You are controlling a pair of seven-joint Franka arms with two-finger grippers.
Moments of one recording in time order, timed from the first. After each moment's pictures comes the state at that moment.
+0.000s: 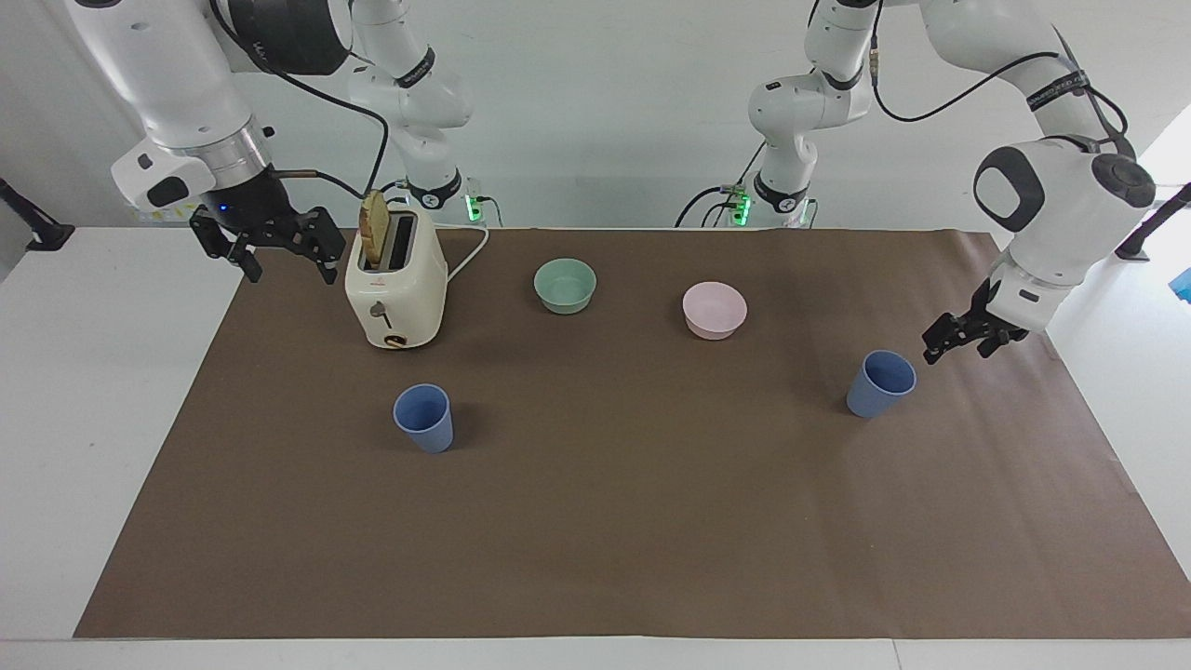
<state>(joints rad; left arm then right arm) 0.15 0.13 -0.03 -1.95 -0.04 2.09 0.07 -0.19 0.13 0.20 -1.40 -0.03 1.55 0.05</state>
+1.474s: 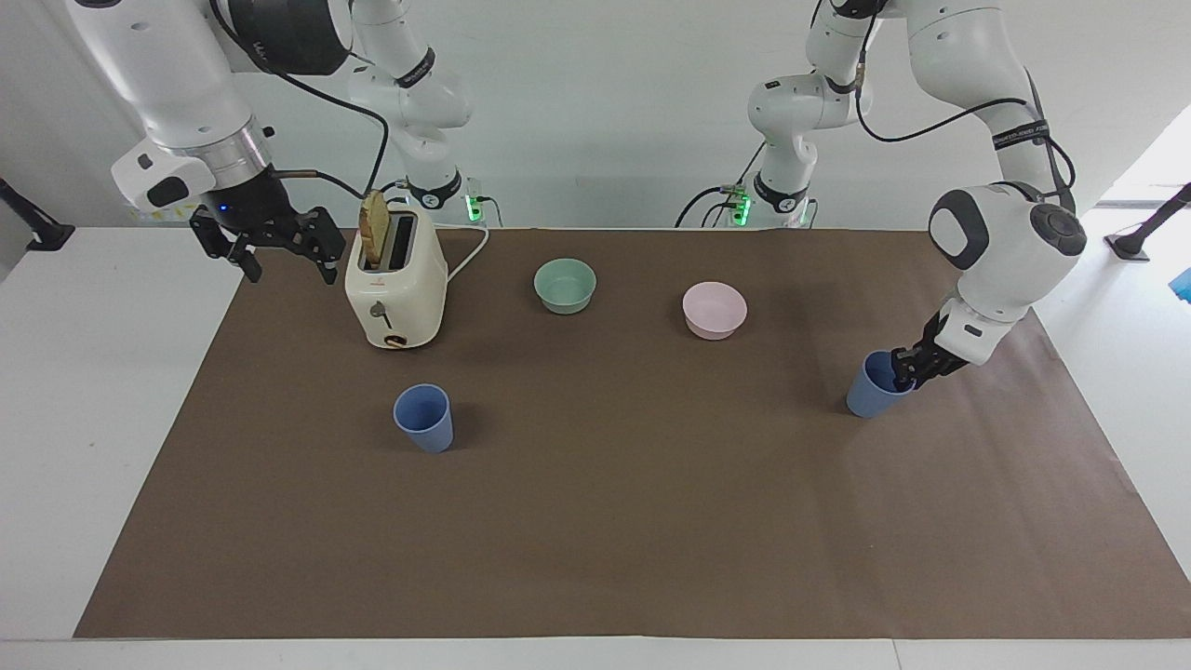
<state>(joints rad) 0.11 0.17 -0.04 -2.00 -0.10 2.21 0.06 -0.19 0.13 0.20 -1.40 -0.03 1.55 0.05</state>
